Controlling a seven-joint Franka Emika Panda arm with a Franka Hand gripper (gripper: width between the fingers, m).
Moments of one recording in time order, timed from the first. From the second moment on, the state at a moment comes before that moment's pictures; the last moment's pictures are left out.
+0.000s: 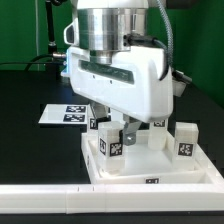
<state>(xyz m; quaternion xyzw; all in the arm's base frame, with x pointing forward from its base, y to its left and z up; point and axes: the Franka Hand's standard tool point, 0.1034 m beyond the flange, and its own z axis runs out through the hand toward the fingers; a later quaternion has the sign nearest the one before) 0.622 0.001 0.082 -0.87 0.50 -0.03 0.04</state>
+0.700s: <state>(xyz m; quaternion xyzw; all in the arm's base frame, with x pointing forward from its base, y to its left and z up) 0.622 -0.003 0.083 -0.99 0.16 -0.04 0.01</state>
